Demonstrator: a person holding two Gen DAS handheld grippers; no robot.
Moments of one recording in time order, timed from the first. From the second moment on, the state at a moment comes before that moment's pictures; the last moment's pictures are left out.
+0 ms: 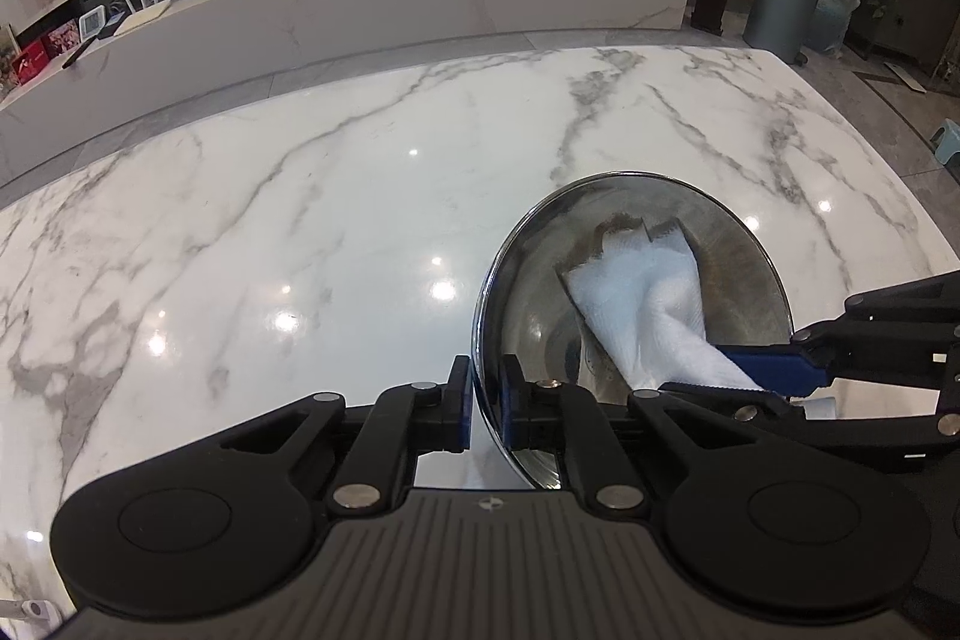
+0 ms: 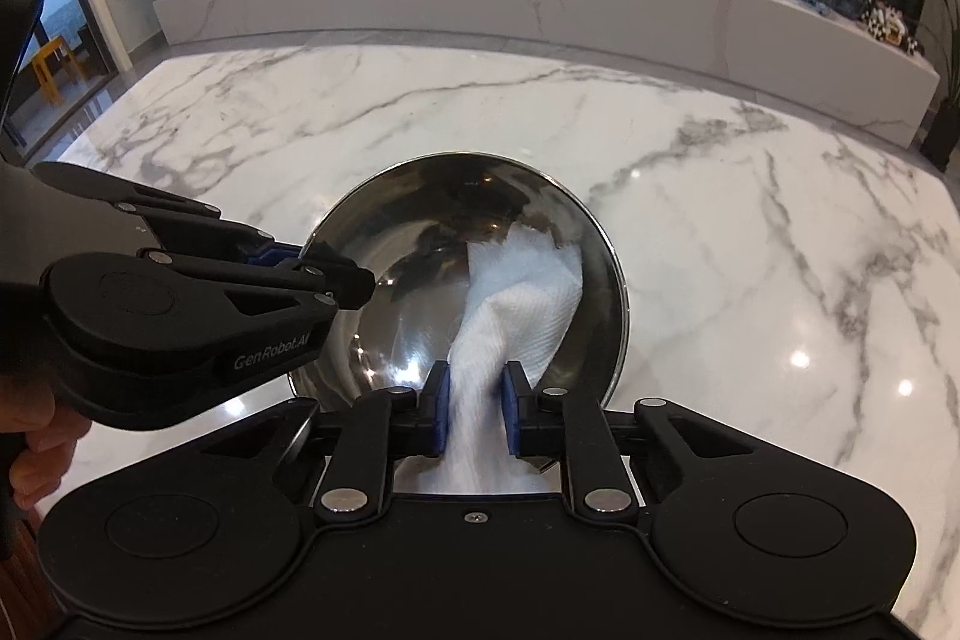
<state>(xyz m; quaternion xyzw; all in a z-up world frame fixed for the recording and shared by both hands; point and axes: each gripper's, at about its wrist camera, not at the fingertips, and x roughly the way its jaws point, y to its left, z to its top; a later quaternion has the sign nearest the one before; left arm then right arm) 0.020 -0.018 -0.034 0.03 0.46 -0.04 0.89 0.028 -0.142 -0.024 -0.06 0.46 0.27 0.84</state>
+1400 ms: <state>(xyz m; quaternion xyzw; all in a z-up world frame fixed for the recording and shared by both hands) 0.025 0.009 -0.043 -0.12 0.52 -0.06 0.84 0.036 -0.134 -0.038 -0.09 0.47 0.24 0.85</state>
